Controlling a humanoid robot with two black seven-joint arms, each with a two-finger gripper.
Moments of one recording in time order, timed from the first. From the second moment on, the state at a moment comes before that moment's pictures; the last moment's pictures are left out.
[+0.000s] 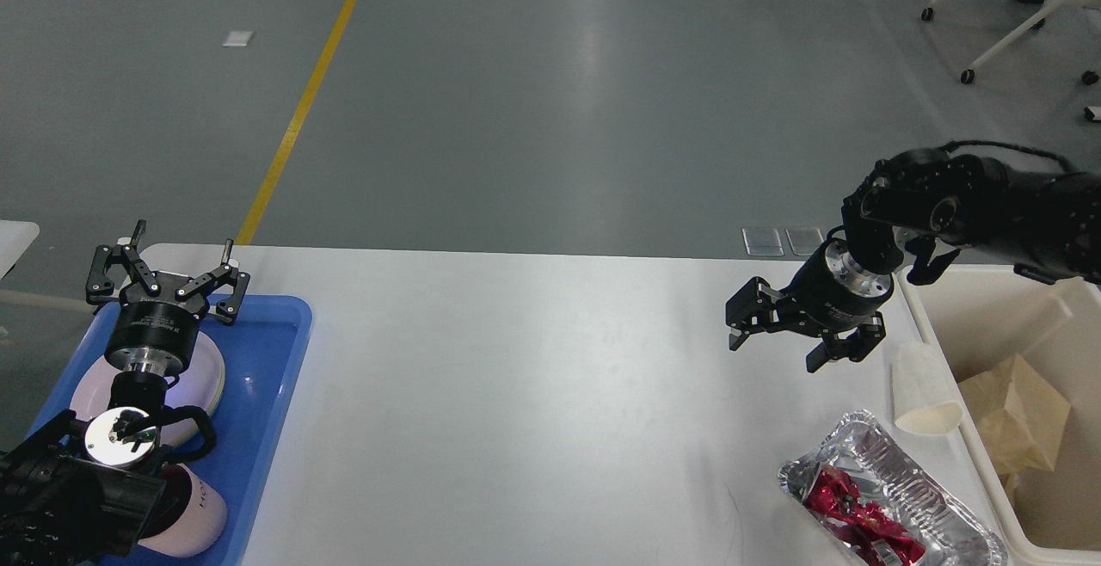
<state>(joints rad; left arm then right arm) -0.56 0.24 -1.15 -0.29 -0.25 -0.74 -0.20 1.48 -0.26 -1.05 0.78 -0.06 0.80 -0.05</state>
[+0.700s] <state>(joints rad) -0.56 0.24 -1.15 -0.29 -0.25 -0.74 -0.20 1.16 -0.26 -1.05 0.63 -0.06 0.62 -0.05</state>
